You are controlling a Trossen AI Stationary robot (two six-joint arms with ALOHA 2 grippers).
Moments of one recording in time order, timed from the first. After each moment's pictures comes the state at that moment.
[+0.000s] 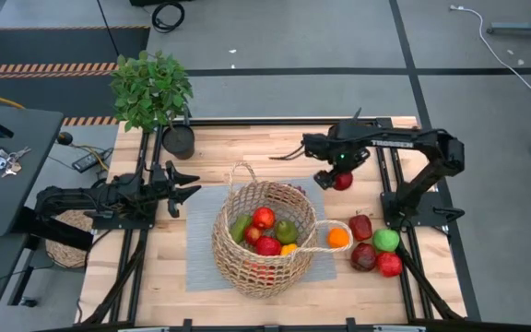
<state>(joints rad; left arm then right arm) 0.01 0.03 0.02 0.03 -0.25 -0.22 -0.28 1.56 1.35 -1.46 0.01 0.71</state>
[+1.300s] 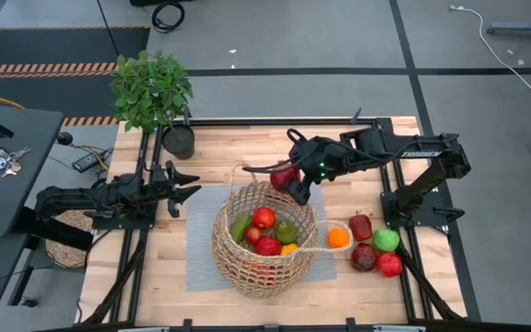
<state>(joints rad) 0.01 0.03 0.02 0.03 -0.25 -0.22 0.09 1.55 1.76 -1.03 0.18 0.58</state>
